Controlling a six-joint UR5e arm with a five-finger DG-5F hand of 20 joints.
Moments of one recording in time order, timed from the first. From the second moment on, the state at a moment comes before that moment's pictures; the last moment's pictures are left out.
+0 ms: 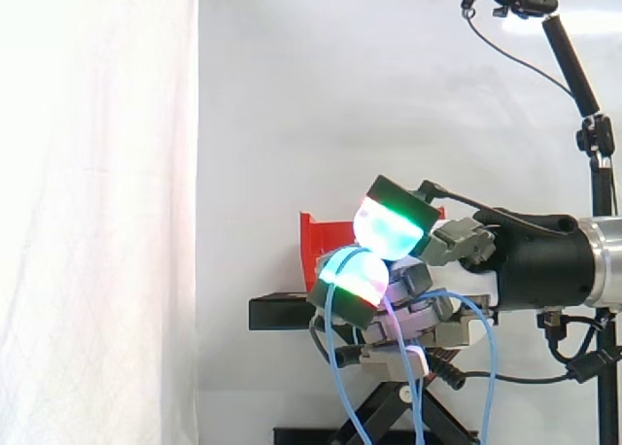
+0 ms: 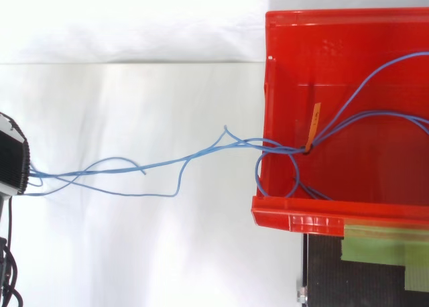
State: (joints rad) arm 0.28 -2.25 -1.29 -2.80 -1.33 -0.06
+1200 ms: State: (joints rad) arm 0.28 -2.25 -1.29 -2.80 -1.33 -0.06
